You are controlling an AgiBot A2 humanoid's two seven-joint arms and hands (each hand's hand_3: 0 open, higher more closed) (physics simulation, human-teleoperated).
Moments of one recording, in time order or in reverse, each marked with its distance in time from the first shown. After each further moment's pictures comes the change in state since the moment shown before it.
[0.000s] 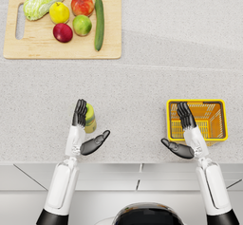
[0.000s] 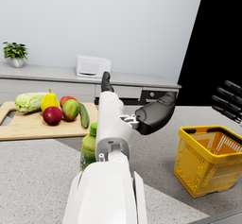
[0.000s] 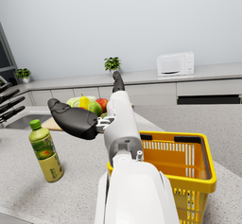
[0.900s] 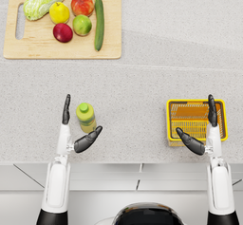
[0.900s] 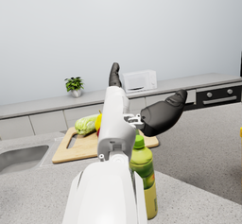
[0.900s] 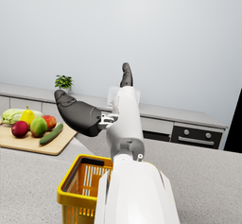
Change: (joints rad) left arm 0.024 0.043 -0.145 0.022 0.383 -0.100 -0.100; right arm 0.021 -0.045 -0.195 0.078 0.383 -0.098 0.100
